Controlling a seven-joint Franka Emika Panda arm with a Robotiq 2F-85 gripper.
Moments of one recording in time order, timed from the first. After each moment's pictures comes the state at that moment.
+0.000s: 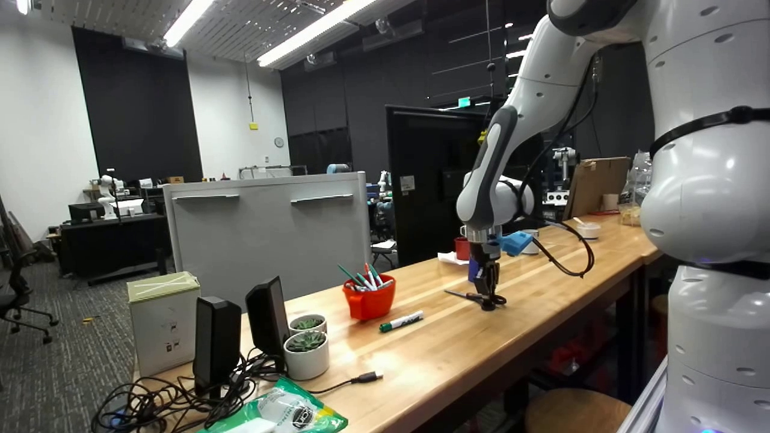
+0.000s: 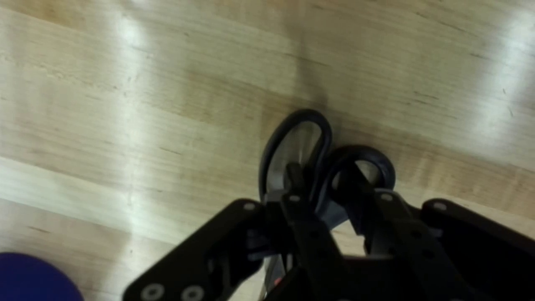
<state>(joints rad) -0.20 0.13 -0.12 -2.53 -0.08 2.67 -0.50</state>
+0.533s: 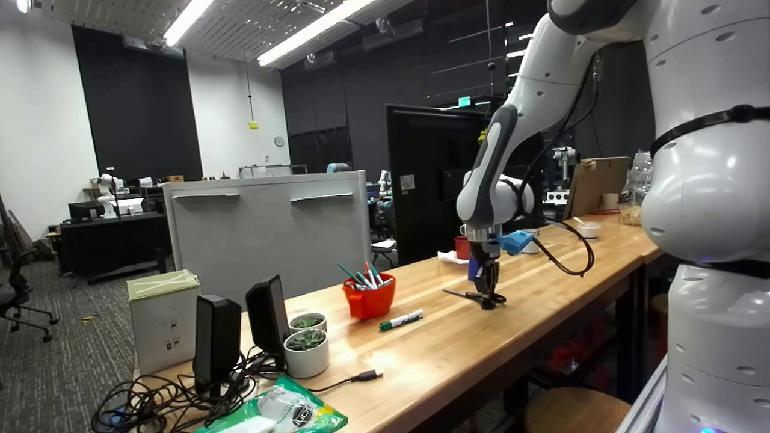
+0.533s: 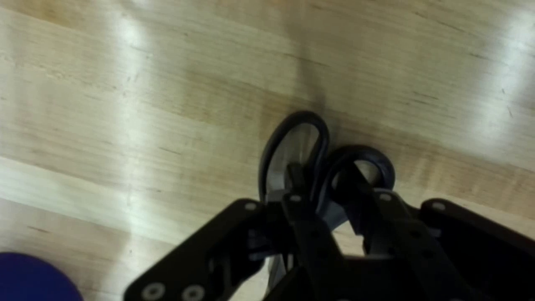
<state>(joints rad) -0.19 0.13 -0.12 -2.52 -0.08 2.67 -0.50</state>
